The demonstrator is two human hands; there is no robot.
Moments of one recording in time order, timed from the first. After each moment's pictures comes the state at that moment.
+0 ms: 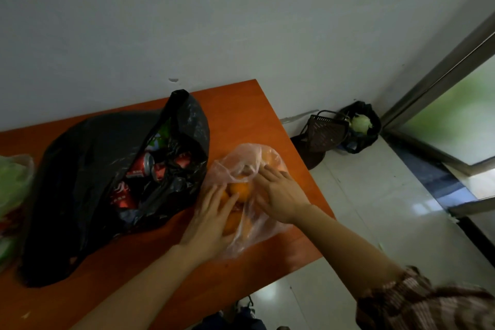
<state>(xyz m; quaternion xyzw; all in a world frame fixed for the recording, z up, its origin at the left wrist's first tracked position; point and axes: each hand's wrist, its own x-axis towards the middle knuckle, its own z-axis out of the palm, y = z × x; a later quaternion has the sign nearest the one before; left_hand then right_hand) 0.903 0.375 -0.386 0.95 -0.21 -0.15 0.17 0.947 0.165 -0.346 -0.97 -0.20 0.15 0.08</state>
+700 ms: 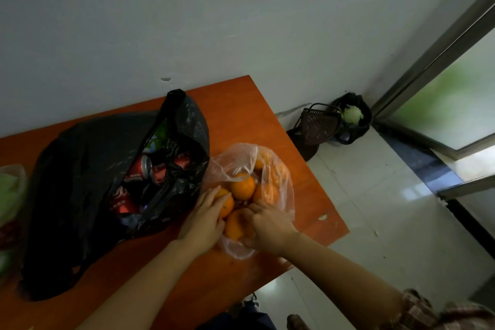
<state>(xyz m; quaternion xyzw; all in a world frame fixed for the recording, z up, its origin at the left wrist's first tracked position) 0.919 0.388 -0.389 0.94 -0.15 -0.21 0.24 0.897 0.208 -0.357 -0.95 -0.21 0.22 0.06</state>
